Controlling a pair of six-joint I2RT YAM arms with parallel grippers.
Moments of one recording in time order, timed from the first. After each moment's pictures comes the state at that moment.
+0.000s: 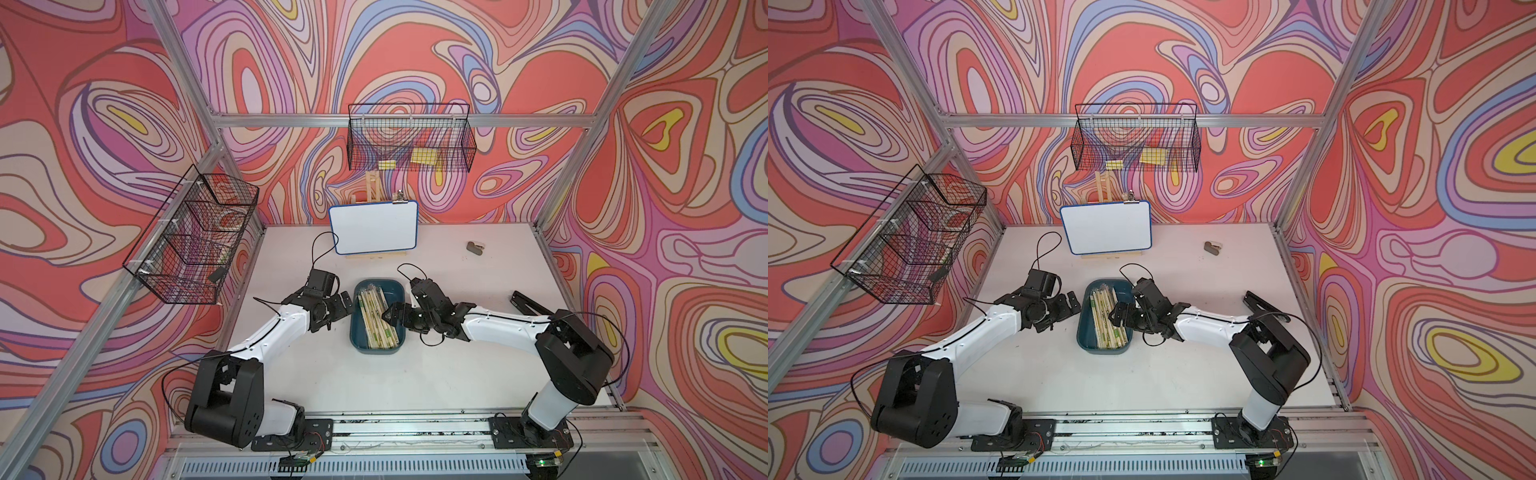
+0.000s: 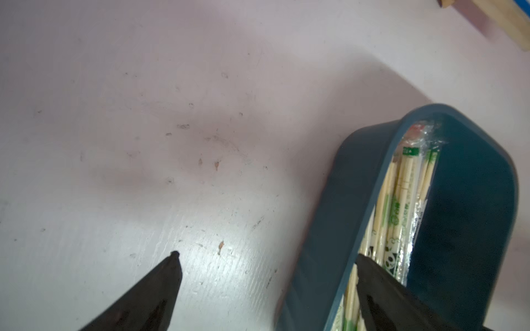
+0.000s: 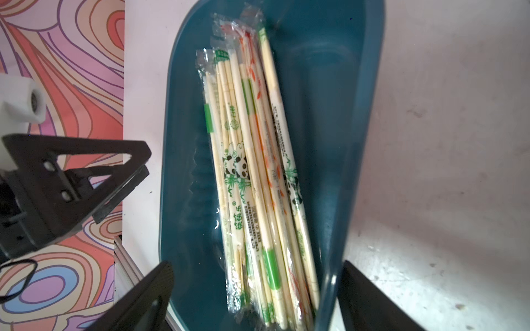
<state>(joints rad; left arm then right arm) -0.23 1.38 0.83 -0.51 0.03 -0.69 0.78 1.68 0.96 -0.05 -0.21 0.87</state>
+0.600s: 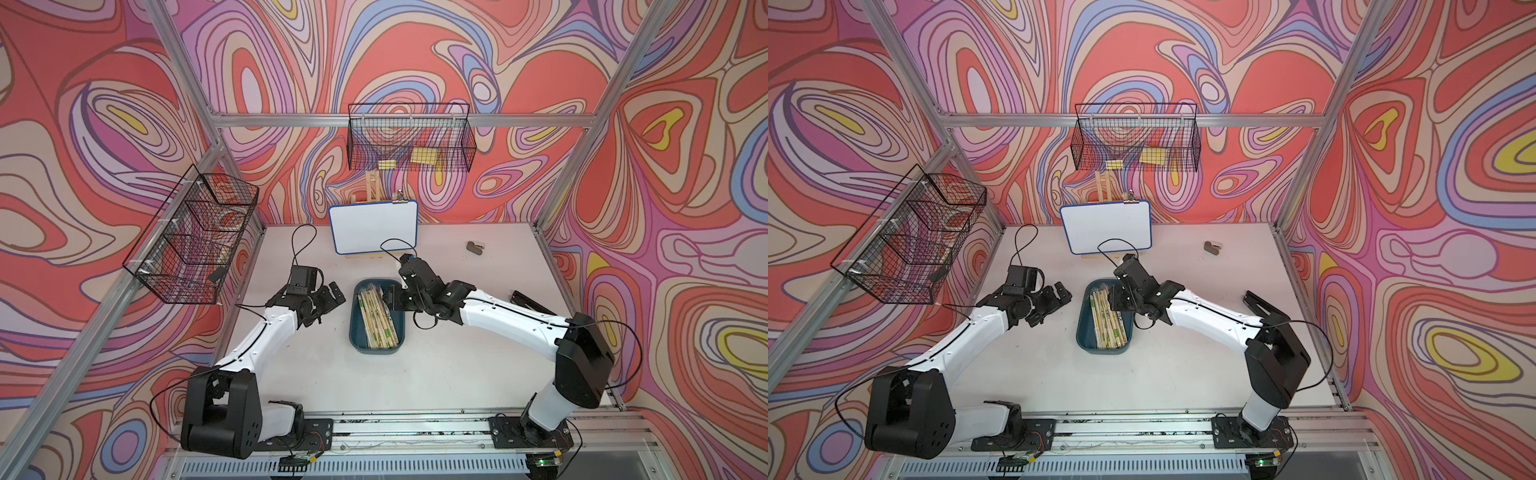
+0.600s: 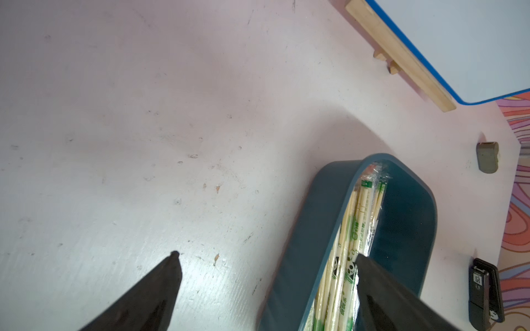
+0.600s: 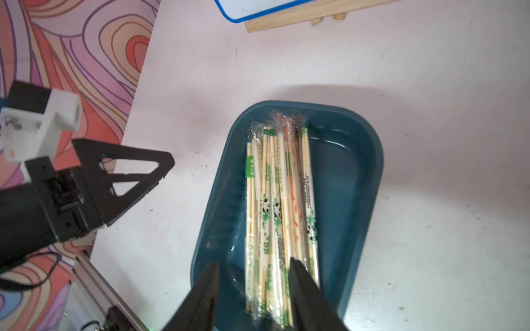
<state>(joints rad) -0.11 1.31 0.83 -0.49 0.13 -0.69 0.84 1.69 1.32 -0.40 0.00 0.67</state>
